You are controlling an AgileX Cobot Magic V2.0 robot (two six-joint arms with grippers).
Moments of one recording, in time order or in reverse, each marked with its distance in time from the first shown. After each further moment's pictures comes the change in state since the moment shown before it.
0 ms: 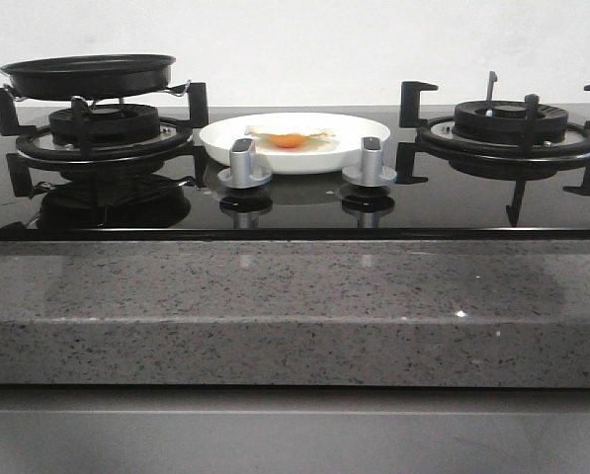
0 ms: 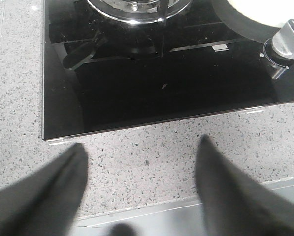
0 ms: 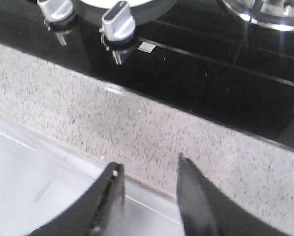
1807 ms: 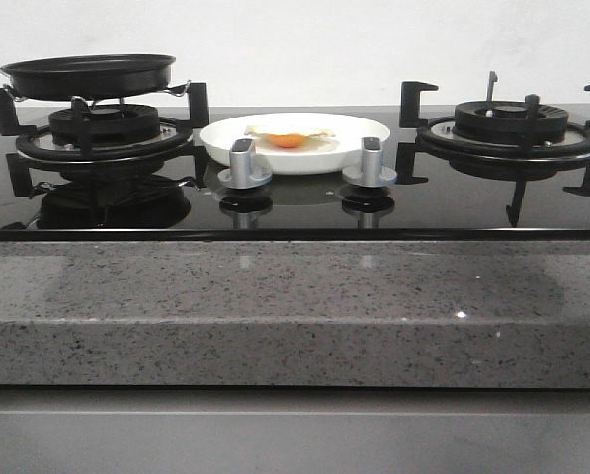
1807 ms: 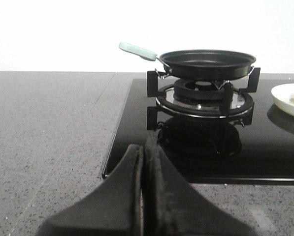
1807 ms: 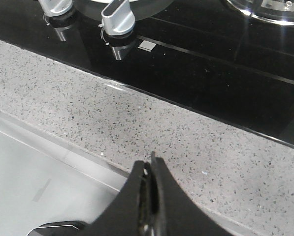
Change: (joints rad) left arm 0.143 -0.728 0.826 -0.006 -0.840 0.000; right arm 0.000 -0.004 0.004 0.000 0.002 -0.002
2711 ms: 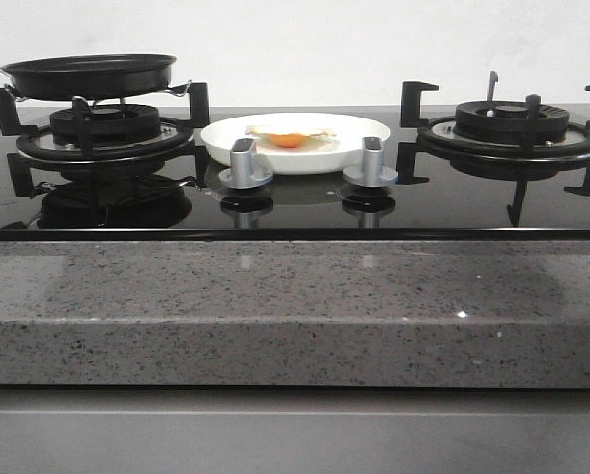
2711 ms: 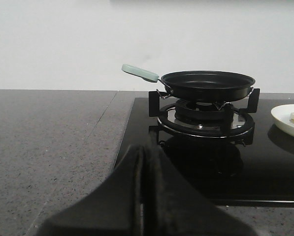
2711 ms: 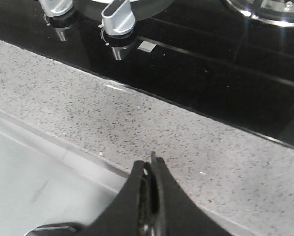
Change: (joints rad) left arm 0.000 0.000 0.000 0.000 -0.057 0.000; right arm -0.008 -0.034 0.016 -0.017 -0.008 0.000
